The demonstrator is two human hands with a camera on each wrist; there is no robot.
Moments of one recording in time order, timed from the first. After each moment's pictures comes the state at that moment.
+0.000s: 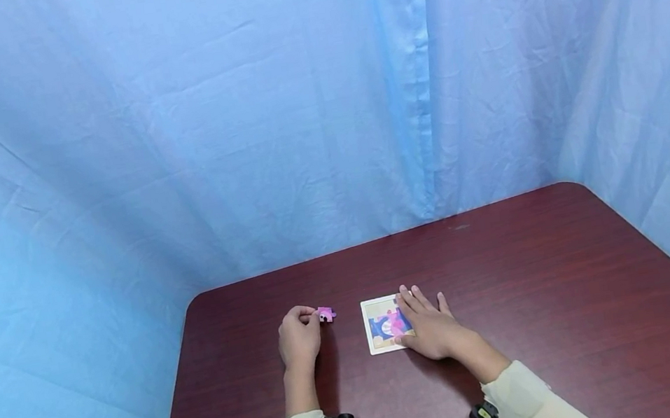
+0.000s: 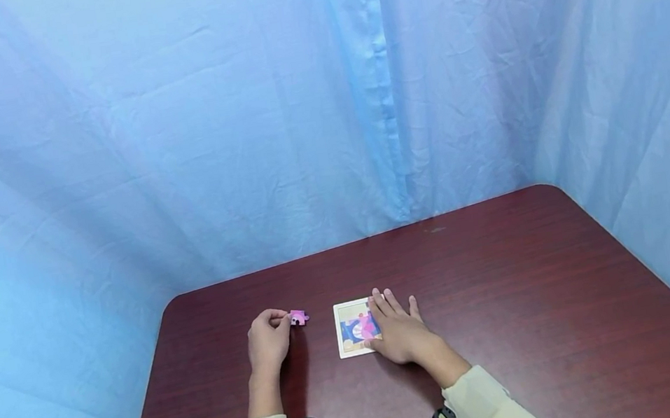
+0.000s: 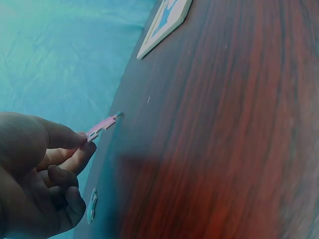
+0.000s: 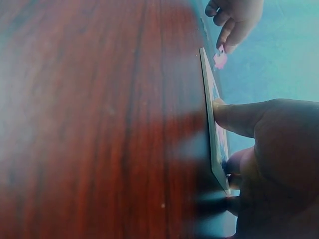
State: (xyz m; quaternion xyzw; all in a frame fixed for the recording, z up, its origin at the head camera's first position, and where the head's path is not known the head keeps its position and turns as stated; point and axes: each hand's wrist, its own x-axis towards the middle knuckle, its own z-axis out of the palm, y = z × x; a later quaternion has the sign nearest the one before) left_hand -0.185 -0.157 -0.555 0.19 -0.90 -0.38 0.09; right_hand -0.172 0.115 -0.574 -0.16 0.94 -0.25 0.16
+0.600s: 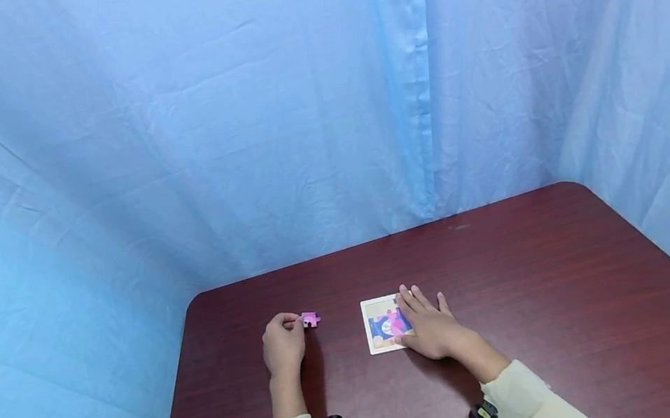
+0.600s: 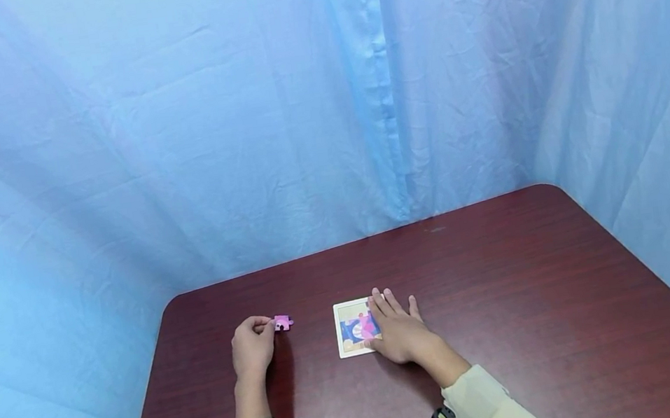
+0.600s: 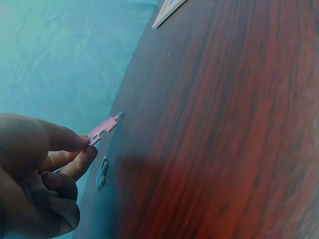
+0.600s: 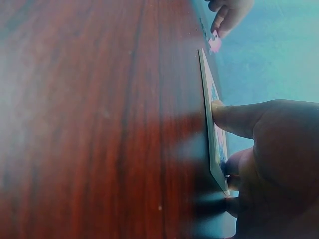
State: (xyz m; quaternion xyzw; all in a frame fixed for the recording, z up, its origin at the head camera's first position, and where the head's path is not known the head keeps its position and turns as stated) left_hand -0.178 -0.184 -0.553 0.22 -0.90 -0.37 0.09; right_hand -0.167 0.112 -0.556 -0.16 0.95 -0.22 0.17
